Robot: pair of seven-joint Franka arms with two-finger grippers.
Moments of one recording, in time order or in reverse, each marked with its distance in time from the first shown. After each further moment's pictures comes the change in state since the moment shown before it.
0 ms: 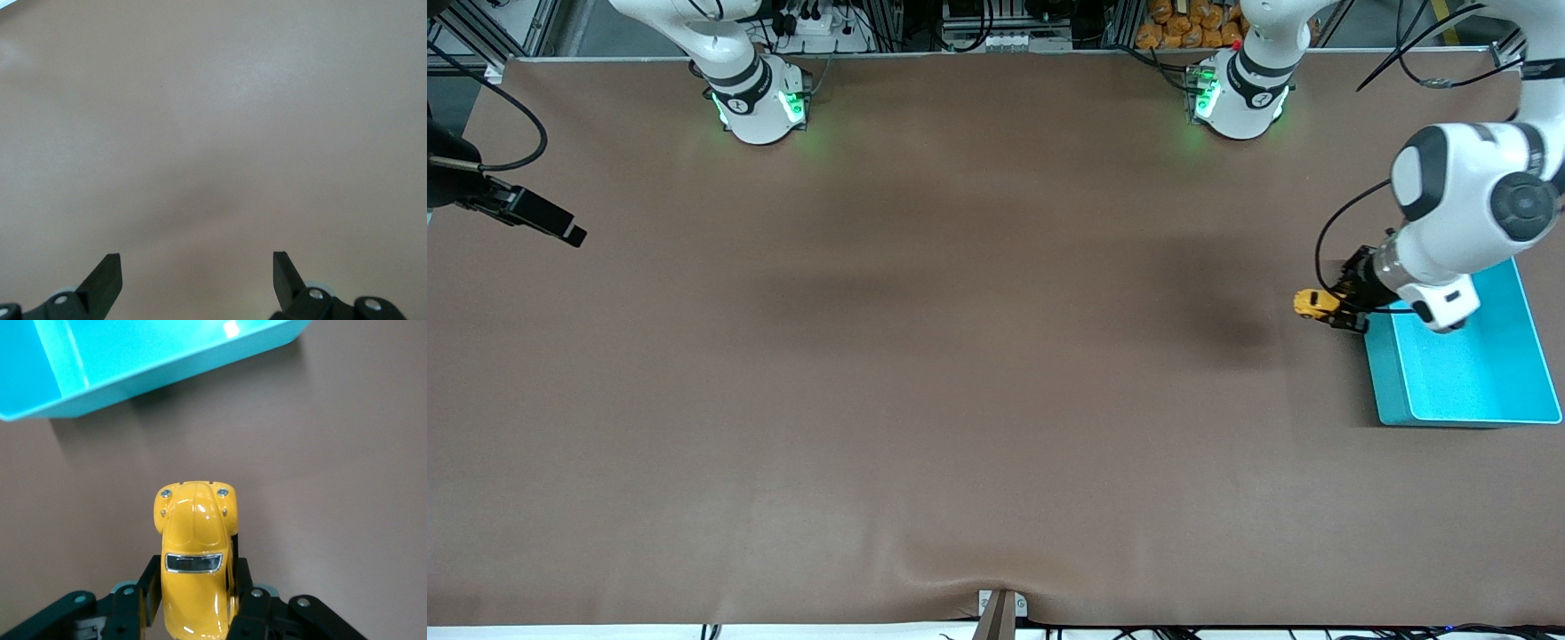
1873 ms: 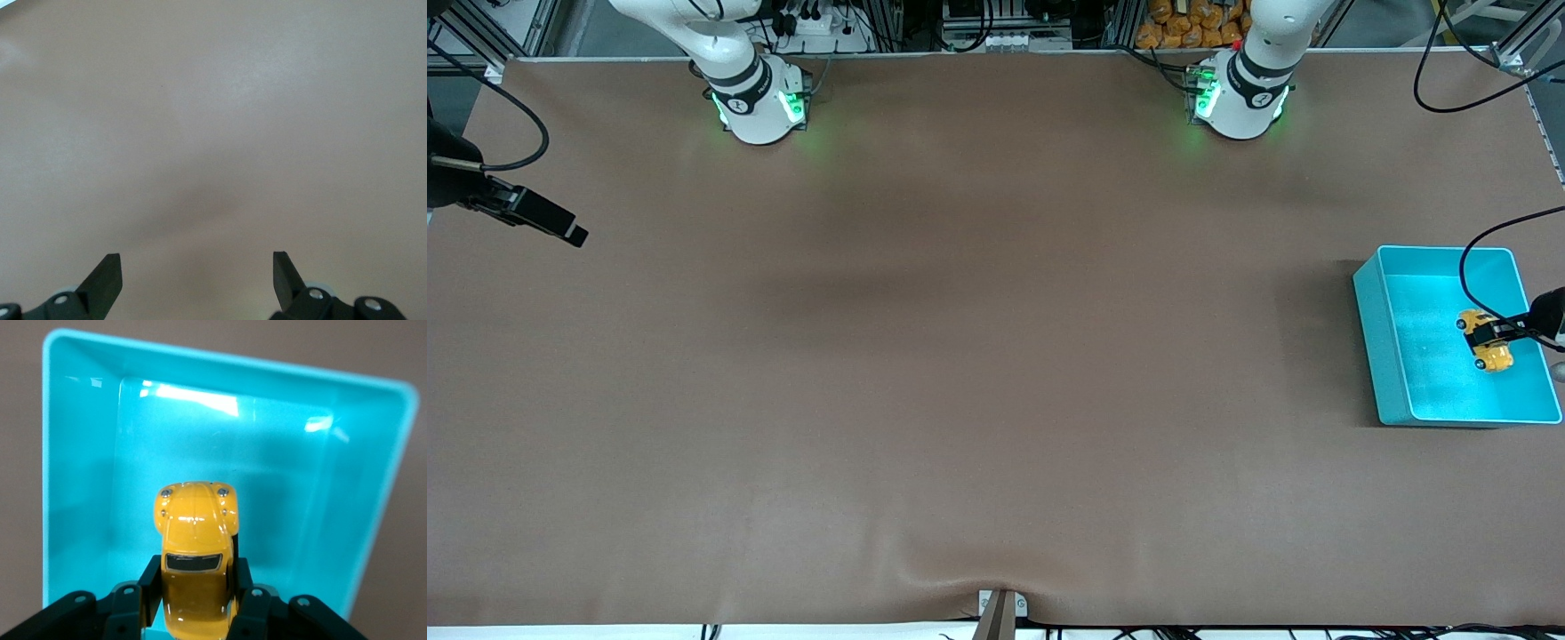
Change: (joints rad) left arm 0.353 0.386 0.026 0.315 0.252 0.007 1.395; right arm 0.000 0.000 0.002 0.000 0.000 0.000 0.000
